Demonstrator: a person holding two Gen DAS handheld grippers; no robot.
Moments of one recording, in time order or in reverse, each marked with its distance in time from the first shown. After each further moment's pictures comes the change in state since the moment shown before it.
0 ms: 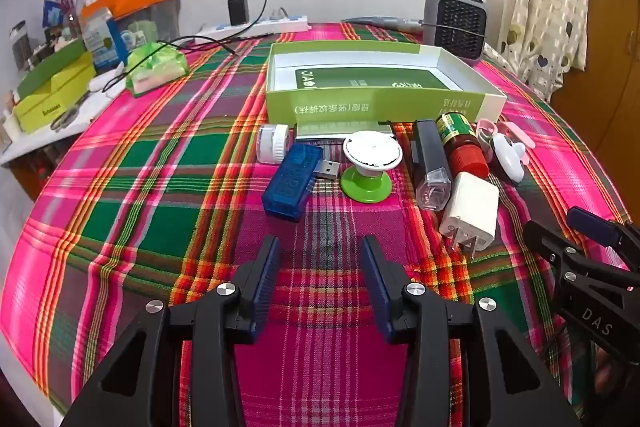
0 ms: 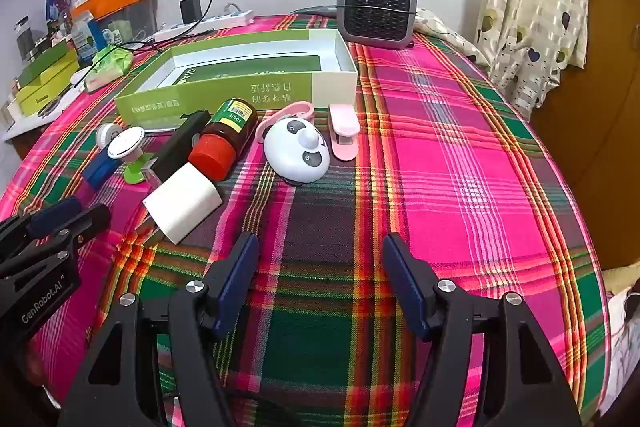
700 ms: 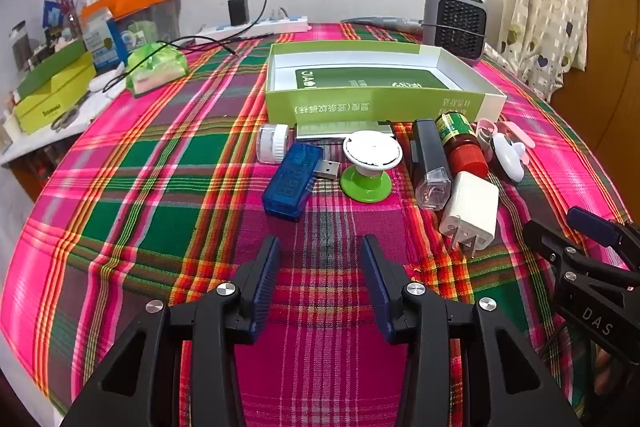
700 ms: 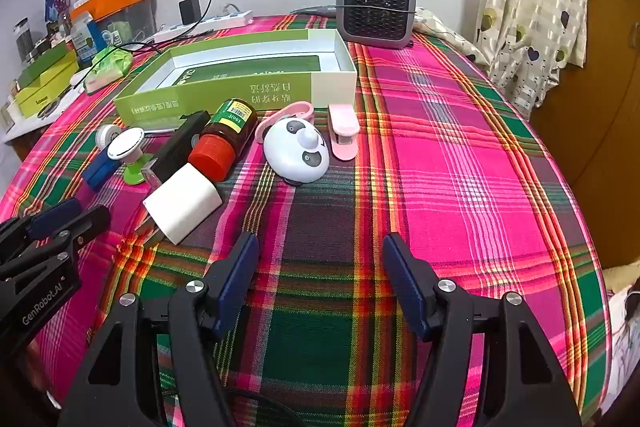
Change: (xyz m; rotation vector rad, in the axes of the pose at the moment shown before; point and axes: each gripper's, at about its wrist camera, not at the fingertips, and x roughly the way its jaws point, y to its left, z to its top) left arm 0.000 -0.001 -0.002 0.008 0.006 0.006; right arm 0.000 0.000 -0.001 0.008 -0.003 0.008
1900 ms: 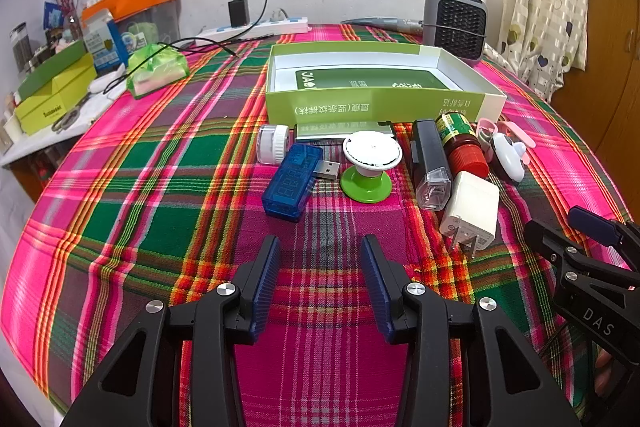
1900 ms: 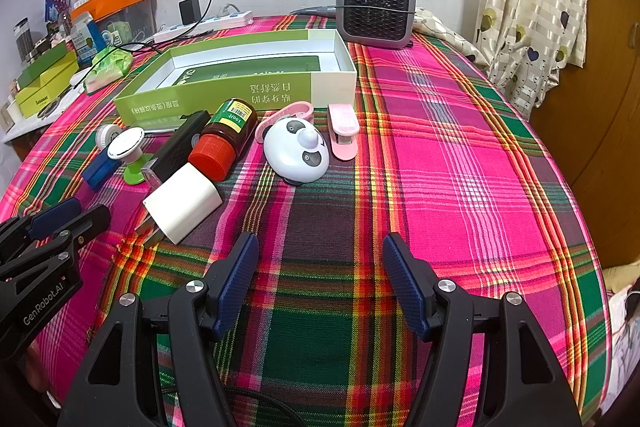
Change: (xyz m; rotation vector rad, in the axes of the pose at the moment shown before) left arm 0.000 0.002 0.001 0.003 -0.001 0.003; right arm 0.000 0.000 0.000 0.000 -0.001 0.000
